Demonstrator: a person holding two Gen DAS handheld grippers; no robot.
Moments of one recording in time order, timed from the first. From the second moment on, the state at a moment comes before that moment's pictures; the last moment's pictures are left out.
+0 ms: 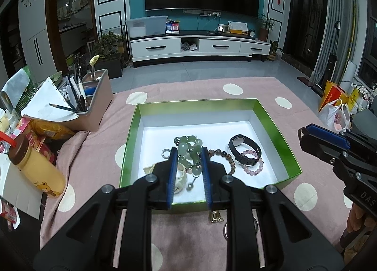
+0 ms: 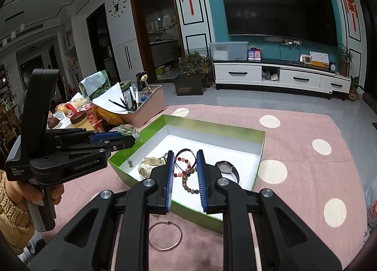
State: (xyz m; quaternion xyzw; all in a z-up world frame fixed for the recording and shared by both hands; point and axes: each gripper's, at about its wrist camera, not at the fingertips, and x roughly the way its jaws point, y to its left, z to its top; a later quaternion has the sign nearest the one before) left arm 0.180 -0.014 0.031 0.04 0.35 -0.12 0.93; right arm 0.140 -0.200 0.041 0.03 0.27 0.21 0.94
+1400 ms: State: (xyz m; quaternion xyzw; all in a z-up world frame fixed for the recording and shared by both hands) left arm 0.293 -0.010 -0.023 0.02 0.42 -0.08 0.91; right arm 0.254 -0.179 -0.008 0.06 0.36 0.20 0.91
